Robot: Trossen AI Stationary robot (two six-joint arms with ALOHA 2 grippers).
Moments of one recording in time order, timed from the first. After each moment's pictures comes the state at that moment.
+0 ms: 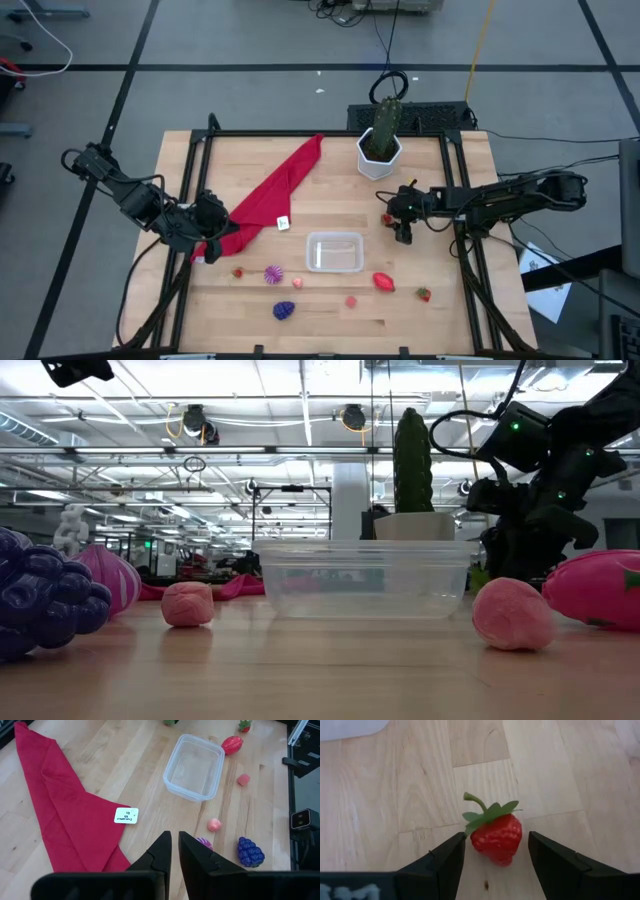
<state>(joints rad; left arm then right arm) -0.61 0.90 1.01 -1.02 -0.51 -0.84 -0.15 1.17 0.31 -0.10 -0.03 0.02</state>
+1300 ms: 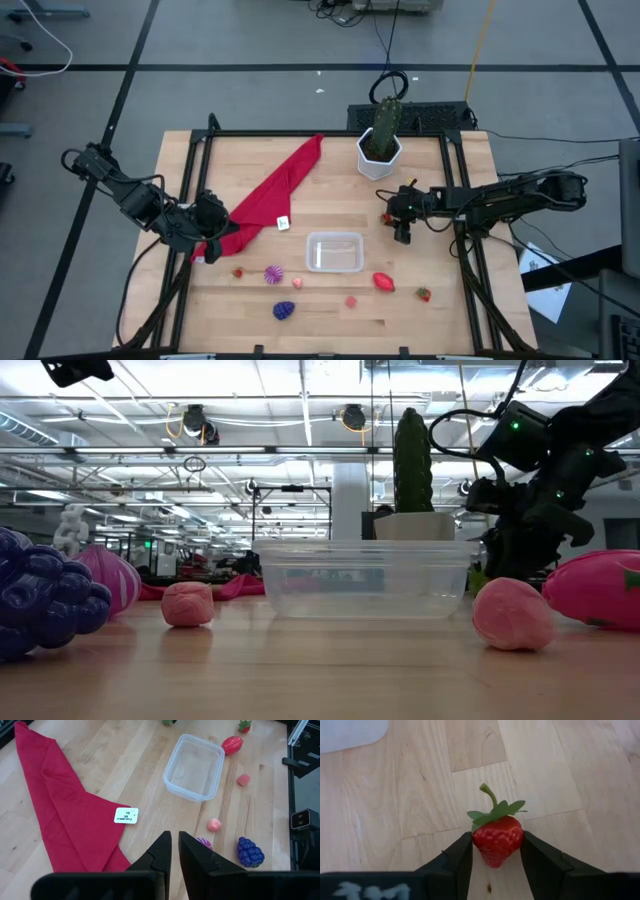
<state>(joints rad) -0.61 0.90 1.01 -1.02 -0.51 -0.84 -0.15 1.17 0.31 -0.09 -0.03 0.08</state>
